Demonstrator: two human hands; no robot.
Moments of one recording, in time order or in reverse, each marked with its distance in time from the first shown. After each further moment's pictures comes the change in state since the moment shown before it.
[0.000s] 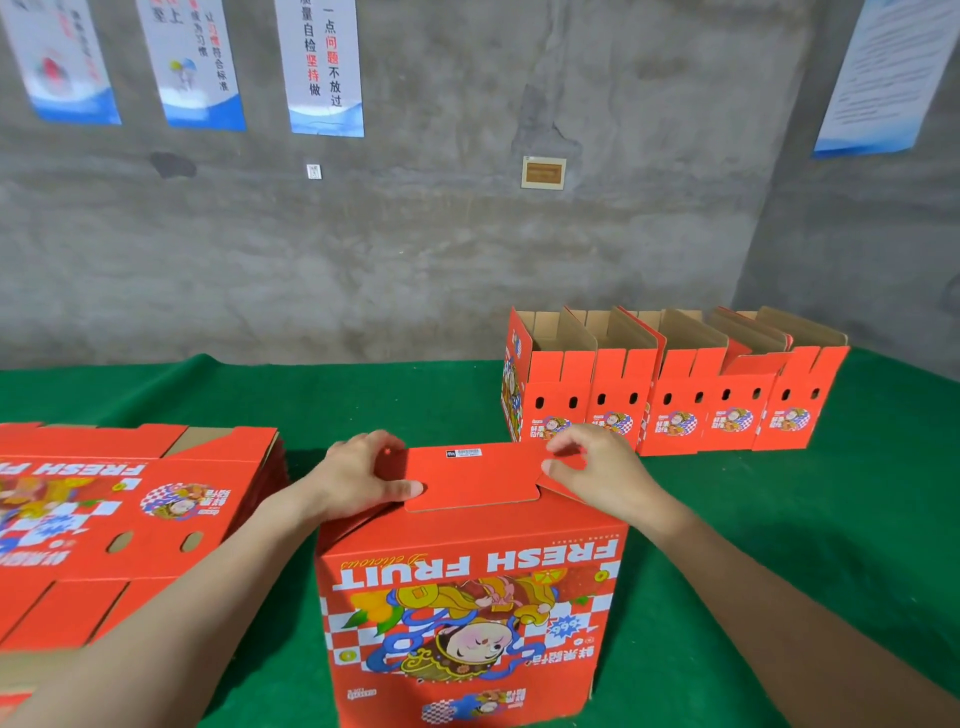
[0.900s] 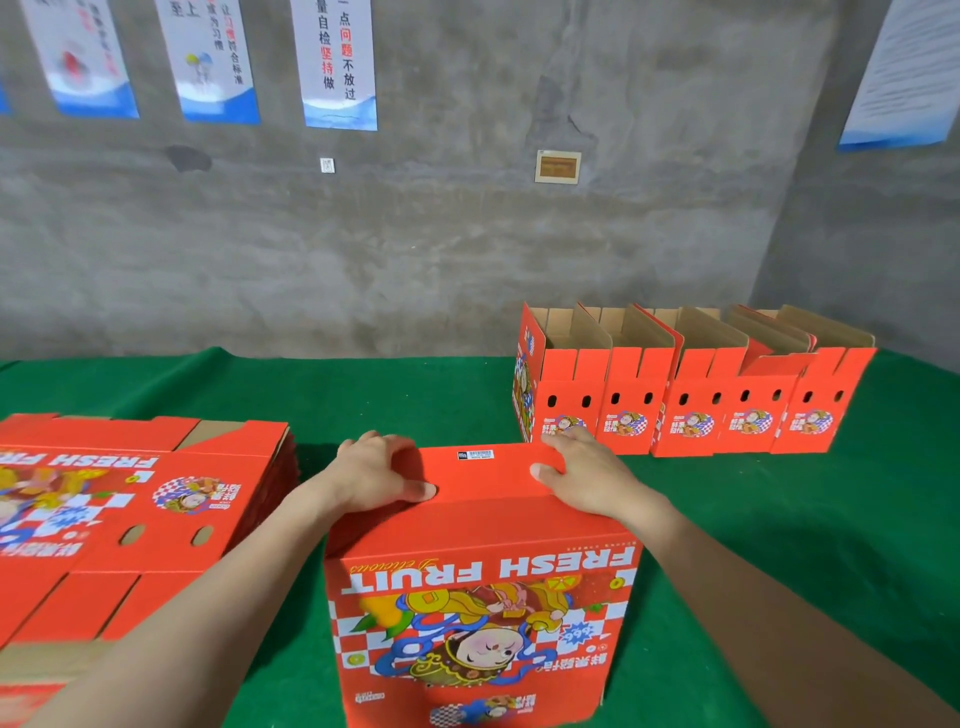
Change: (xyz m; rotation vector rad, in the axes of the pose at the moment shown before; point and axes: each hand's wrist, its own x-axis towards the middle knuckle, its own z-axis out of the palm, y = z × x) left_hand 0.005 0.010 0.003 0.155 -0.019 -0.106; right_hand 0.025 -0.001 0.025 -0.293 -0.273 0.164
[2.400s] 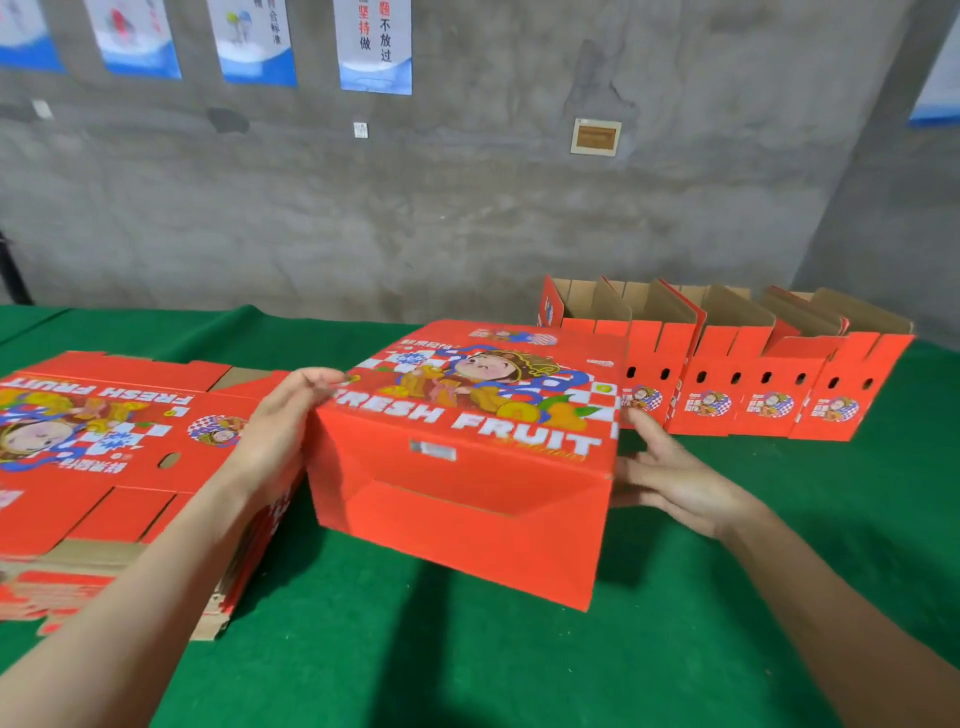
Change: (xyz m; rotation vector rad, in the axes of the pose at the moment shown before) left_hand -0.048 -0.049 0.002 -1.160 0.487 0.051; right_hand -0.063 0.068 -0.013 1.077 -0.295 -0.132
